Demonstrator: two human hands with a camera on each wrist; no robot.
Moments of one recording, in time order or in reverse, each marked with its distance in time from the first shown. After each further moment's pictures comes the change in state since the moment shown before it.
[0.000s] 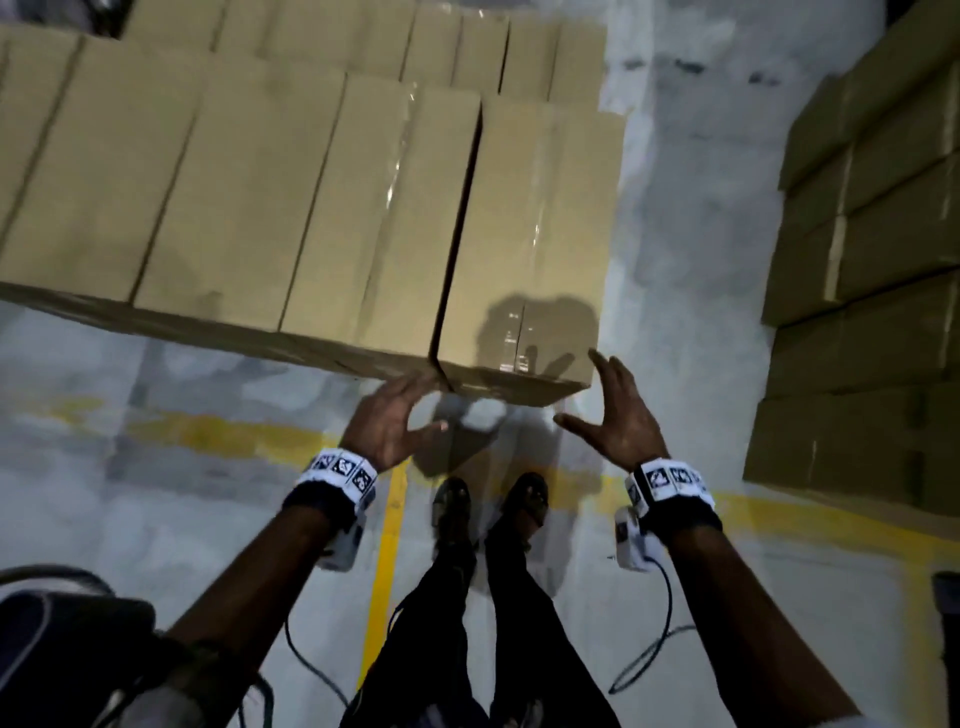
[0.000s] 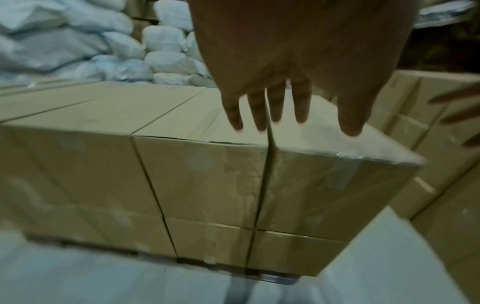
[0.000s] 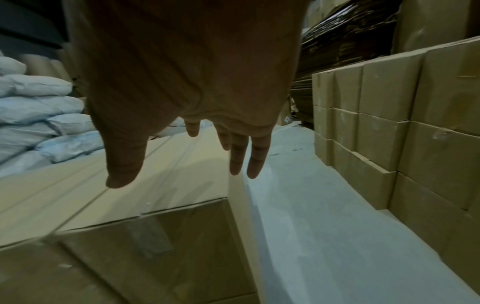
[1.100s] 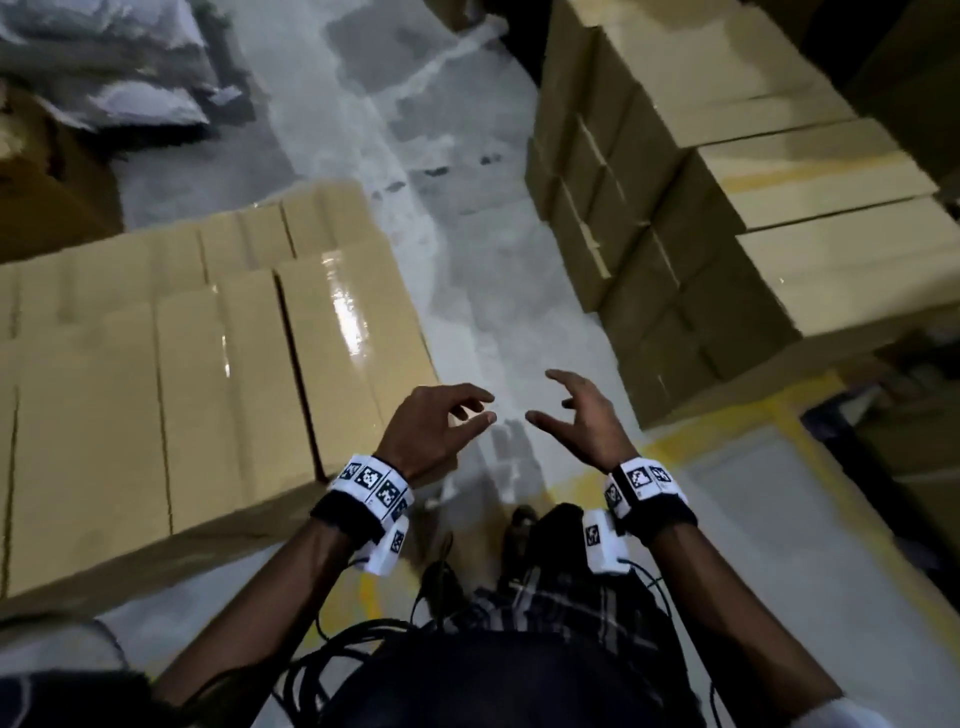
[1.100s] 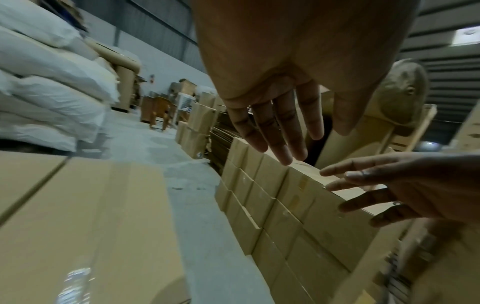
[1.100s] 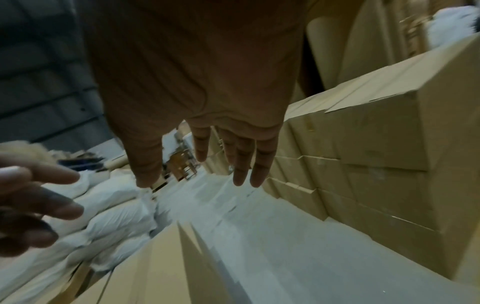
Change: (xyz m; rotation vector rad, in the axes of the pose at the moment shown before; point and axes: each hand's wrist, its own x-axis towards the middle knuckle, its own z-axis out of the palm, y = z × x) left_hand 0.031 0.268 -0.047 -0.258 -0.147 0.612; right_hand -0.141 0.027 -0.115 0.354 0.461 0.233
